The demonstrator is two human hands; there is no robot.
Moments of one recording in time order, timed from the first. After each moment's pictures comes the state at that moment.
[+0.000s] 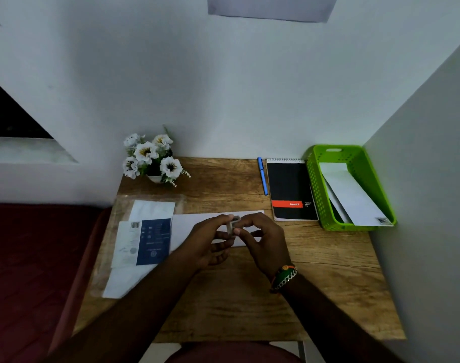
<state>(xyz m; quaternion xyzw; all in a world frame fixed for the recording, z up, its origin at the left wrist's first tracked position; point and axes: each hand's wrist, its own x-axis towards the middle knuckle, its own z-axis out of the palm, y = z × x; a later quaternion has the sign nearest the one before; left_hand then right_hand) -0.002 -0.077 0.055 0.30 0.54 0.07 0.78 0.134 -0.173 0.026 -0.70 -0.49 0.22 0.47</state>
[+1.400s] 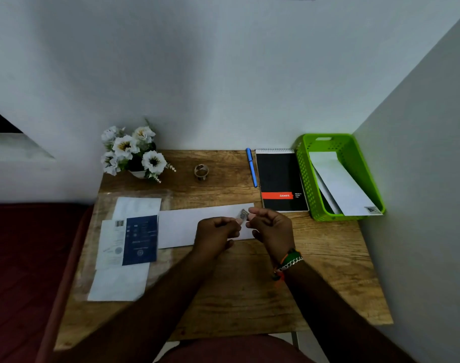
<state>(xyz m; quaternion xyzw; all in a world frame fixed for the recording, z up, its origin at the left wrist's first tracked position) 0.041 -0.100 0.017 0.43 0.56 0.15 0.70 0.168 -0.175 0.005 -0.70 -0.17 0.40 0.57</state>
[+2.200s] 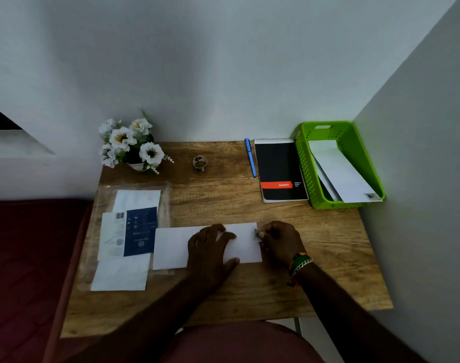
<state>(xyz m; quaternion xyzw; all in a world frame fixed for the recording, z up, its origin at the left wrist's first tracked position) -0.011 -0.140 -0.056 0.89 0.40 -0.01 0.23 0.187 -0.219 -0.029 -0.85 -0.27 0.36 0.28</state>
